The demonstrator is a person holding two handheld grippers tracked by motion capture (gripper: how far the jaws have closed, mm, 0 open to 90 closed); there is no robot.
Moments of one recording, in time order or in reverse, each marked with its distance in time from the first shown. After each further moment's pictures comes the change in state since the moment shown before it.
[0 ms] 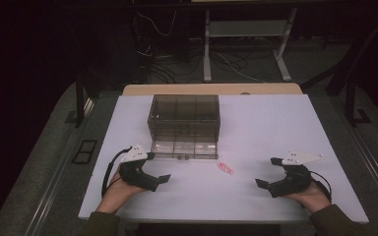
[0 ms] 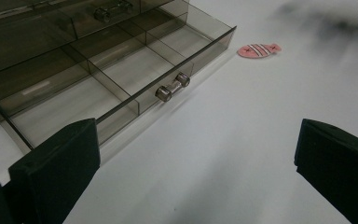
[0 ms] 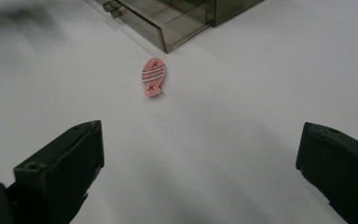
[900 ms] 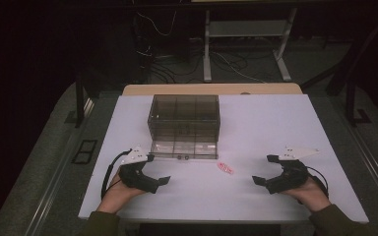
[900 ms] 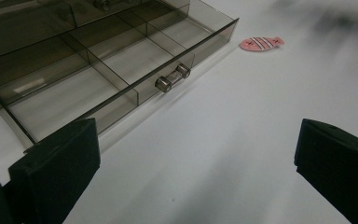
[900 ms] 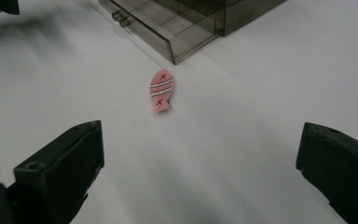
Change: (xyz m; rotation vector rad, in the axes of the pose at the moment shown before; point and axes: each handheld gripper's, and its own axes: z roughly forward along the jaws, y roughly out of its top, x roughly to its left) left arm -0.003 -0.006 0.000 0.013 0.011 -0.009; right arm 0.000 0.014 0.006 0.010 0.036 0.004
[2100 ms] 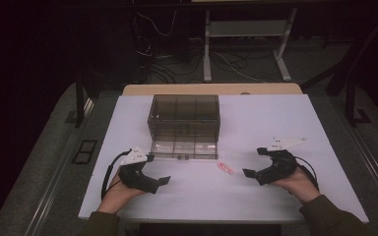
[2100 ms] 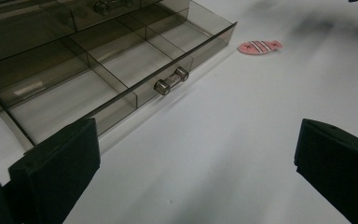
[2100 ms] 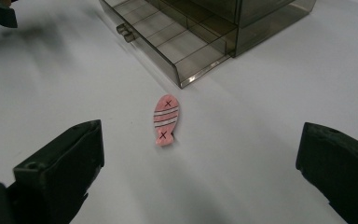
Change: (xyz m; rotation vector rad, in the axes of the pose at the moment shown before) left arm -0.001 0.000 -0.001 -0.018 0.002 -0.003; right arm 0.000 0.028 0.022 0.021 0.029 -0.022
